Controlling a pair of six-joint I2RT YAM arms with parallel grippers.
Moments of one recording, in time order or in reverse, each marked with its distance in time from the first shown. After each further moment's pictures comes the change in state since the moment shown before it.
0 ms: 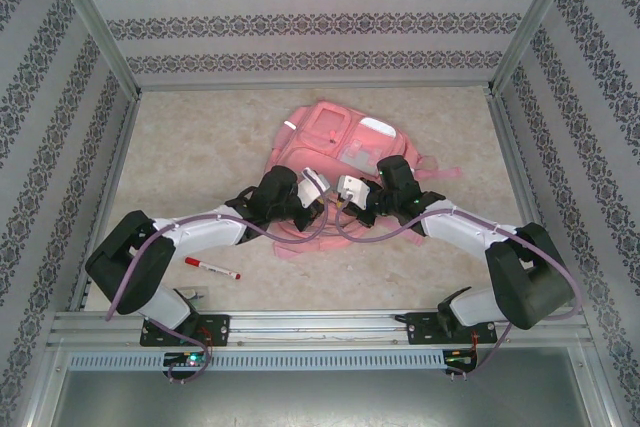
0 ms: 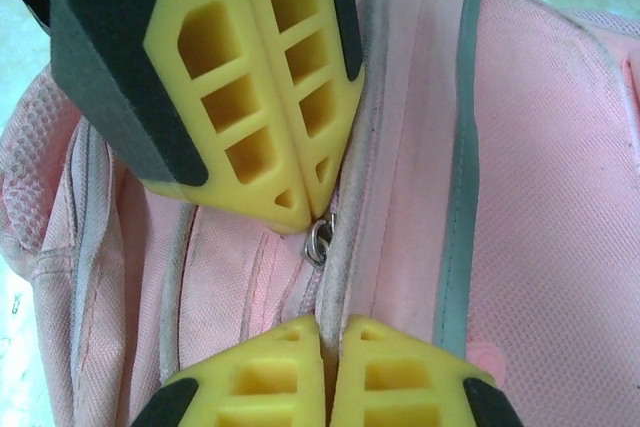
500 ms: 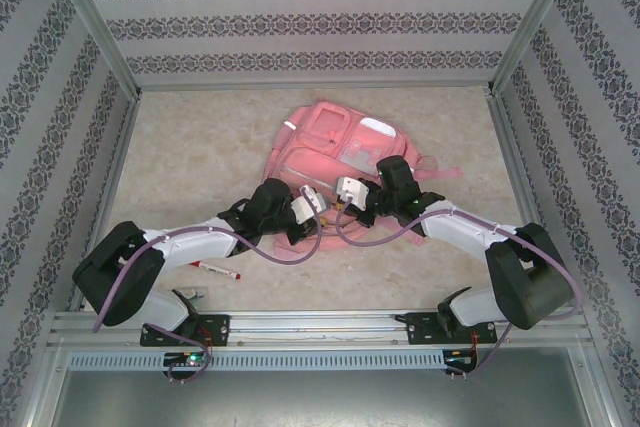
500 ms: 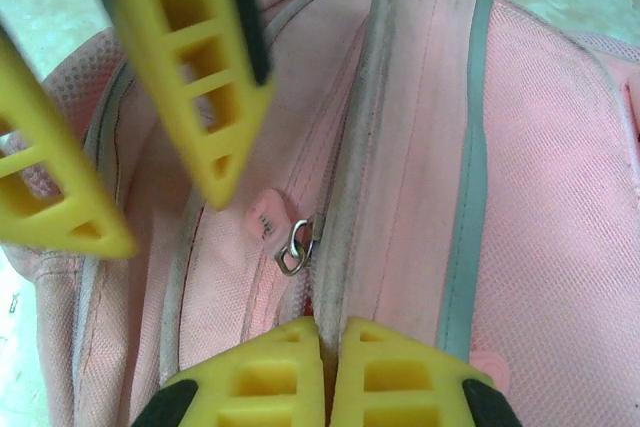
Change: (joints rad) left arm -0.019 -0.078 -0.117 0.034 0.060 0.134; right arm 0.000 0.000 -0.002 0.007 -0.010 -0.039
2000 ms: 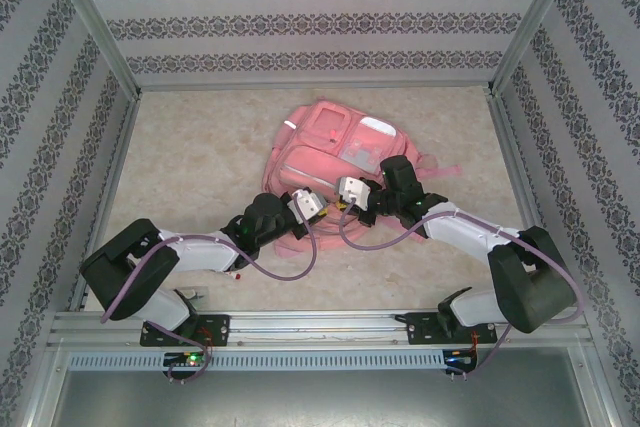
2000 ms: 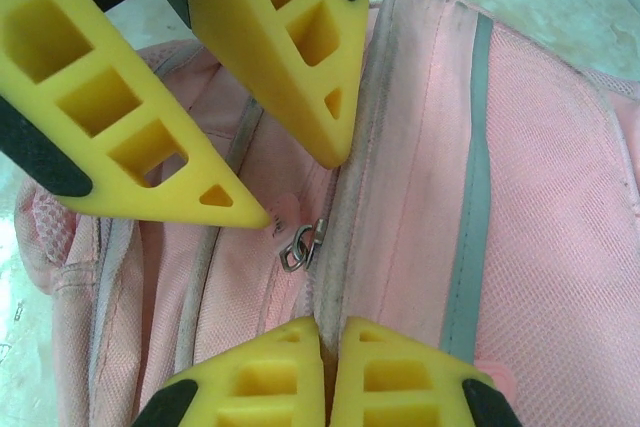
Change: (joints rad) left arm -0.046 0.043 -0.160 0.533 -0.212 0.010; right arm -0.013 -0.021 -0.018 0.034 -0.041 -0.013
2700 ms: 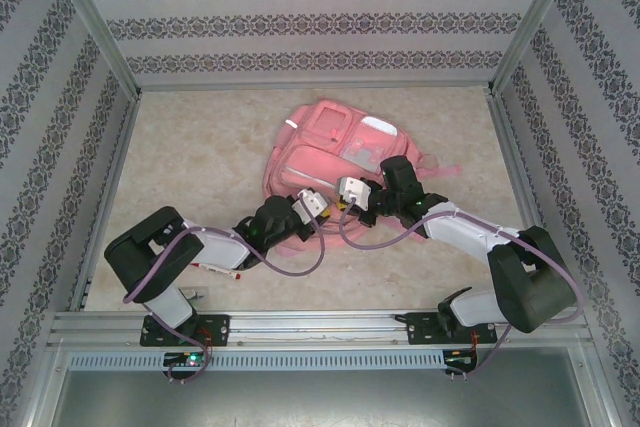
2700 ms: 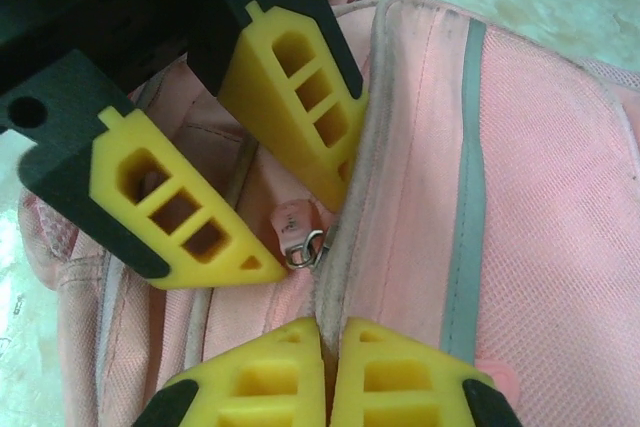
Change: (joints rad) left arm -0.013 0.151 0.038 0.049 -0.090 -0.076; right arm 0.000 0.000 0.000 -0.007 0.011 0.003
